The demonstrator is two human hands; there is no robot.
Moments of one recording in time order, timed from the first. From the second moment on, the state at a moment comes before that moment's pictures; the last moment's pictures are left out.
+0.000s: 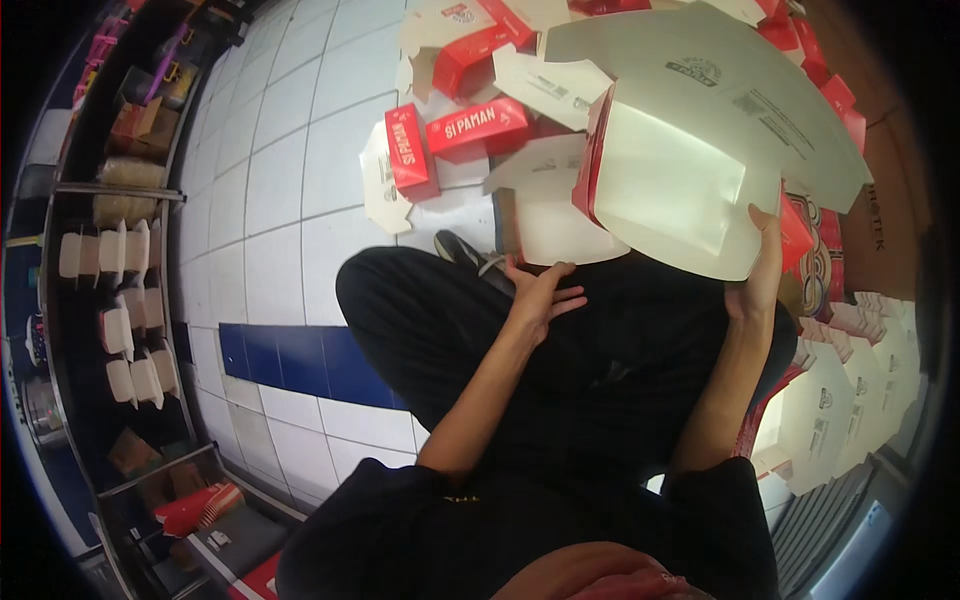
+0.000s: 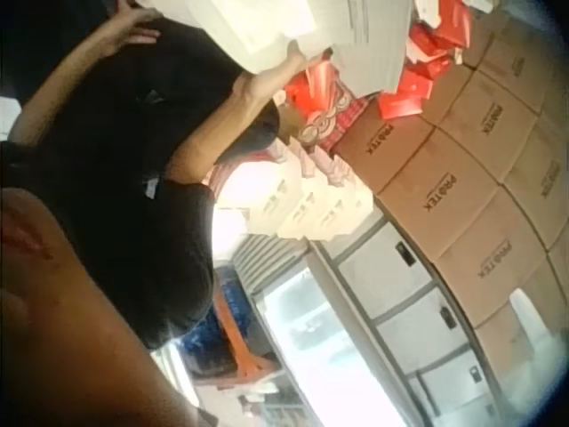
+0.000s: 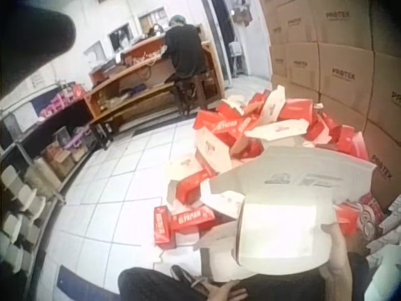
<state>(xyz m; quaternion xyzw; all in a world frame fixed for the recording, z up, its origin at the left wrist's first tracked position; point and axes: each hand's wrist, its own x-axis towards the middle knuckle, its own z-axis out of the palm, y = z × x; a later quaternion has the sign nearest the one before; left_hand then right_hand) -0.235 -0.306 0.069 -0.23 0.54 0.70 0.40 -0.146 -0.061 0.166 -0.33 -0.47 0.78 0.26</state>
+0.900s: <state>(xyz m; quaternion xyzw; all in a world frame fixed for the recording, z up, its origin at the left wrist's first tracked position) -0.331 -0.298 -0.016 -0.18 0.54 0.74 0.36 -0.233 -0.070 0.127 -0.31 -0.78 0.54 0.04</state>
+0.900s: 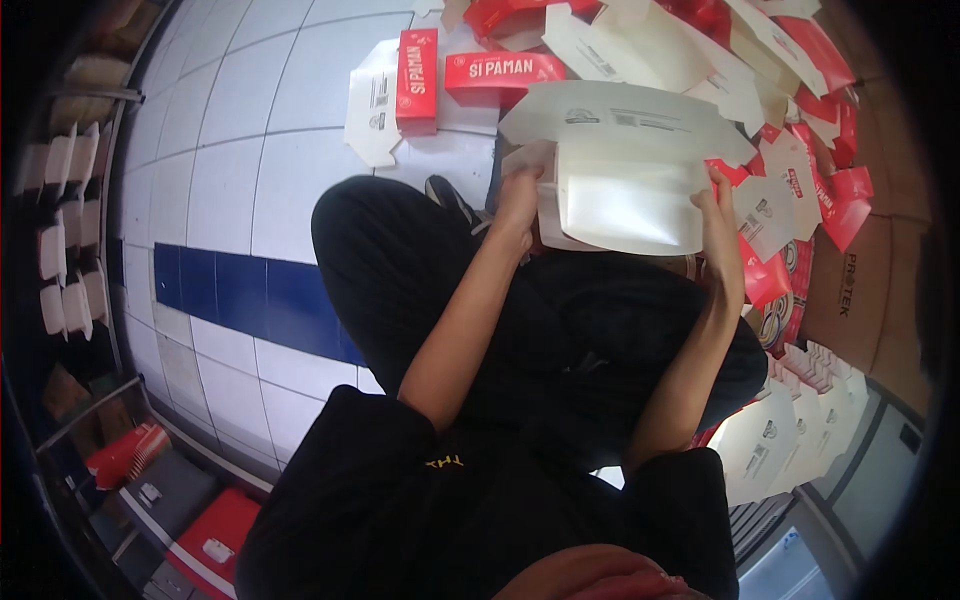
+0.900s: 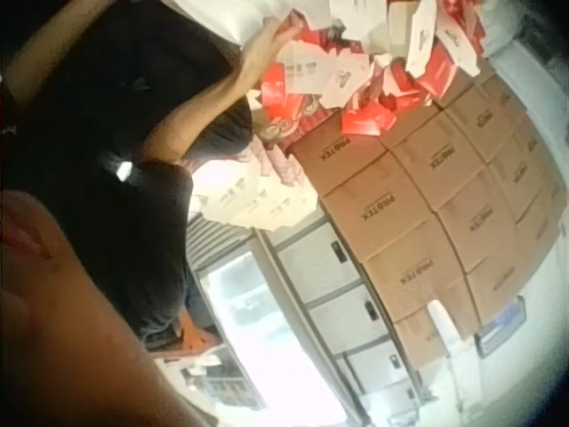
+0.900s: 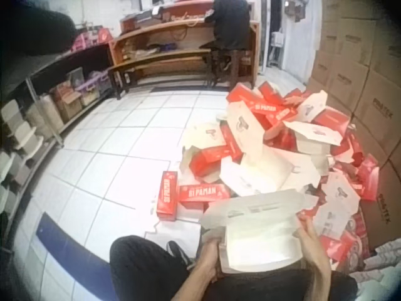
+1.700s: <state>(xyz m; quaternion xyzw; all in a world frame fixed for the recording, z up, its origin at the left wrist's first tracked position) -0.322 -0.291 0.035 -0.28 0.46 0.78 0.31 -0.252 -0.042 0.034 -0.29 -0.76 0.58 0.02</state>
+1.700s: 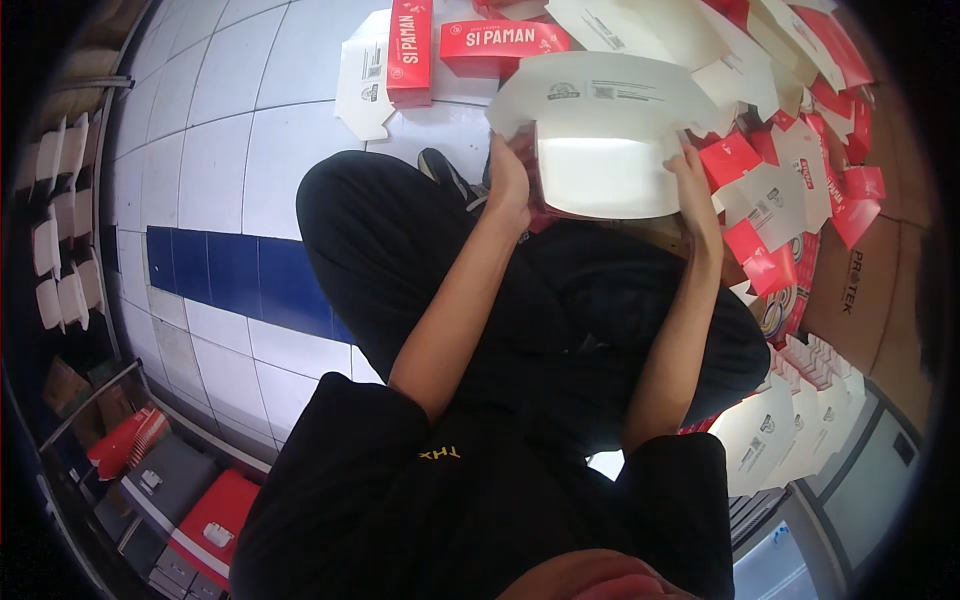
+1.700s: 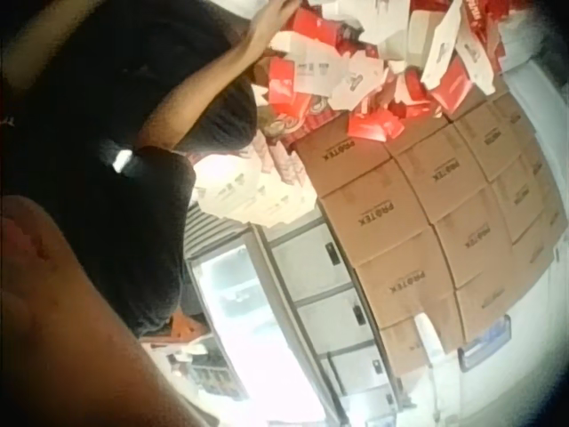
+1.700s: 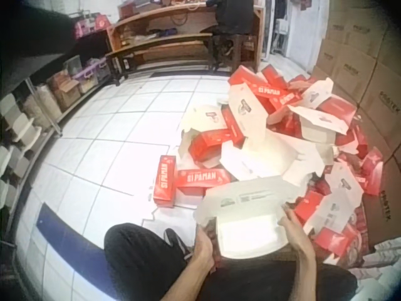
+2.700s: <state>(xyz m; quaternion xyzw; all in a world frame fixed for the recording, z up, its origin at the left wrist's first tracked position) -0.306 -0.284 0.052 -0.18 0.53 0.78 0.27 -0.238 -0.078 0.023 -0.32 -0.66 0.68 -0.01</state>
